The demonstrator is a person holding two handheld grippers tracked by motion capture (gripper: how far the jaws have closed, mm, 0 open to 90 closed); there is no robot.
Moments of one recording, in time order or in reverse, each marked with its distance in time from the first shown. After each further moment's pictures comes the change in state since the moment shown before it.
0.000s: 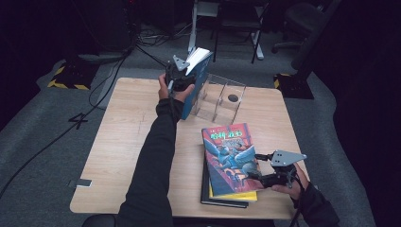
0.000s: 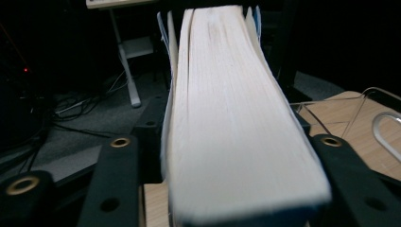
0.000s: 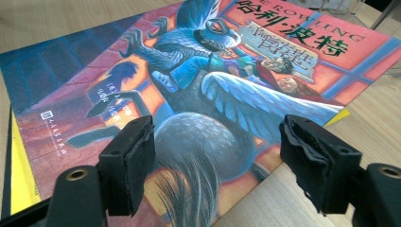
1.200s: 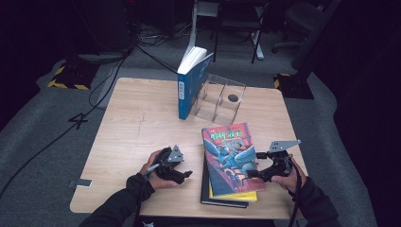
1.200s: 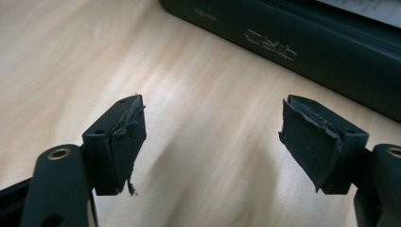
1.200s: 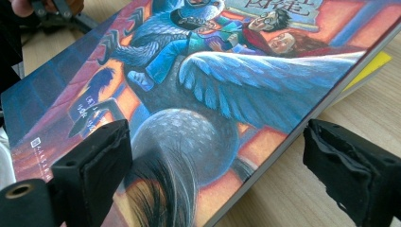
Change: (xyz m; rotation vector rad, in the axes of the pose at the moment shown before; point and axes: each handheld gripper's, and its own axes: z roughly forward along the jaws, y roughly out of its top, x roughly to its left) left arm -0.075 -0.198 -0.121 0.438 -0.542 0.288; right arm -0.031 -0.004 0.019 0.085 0.157 0.275
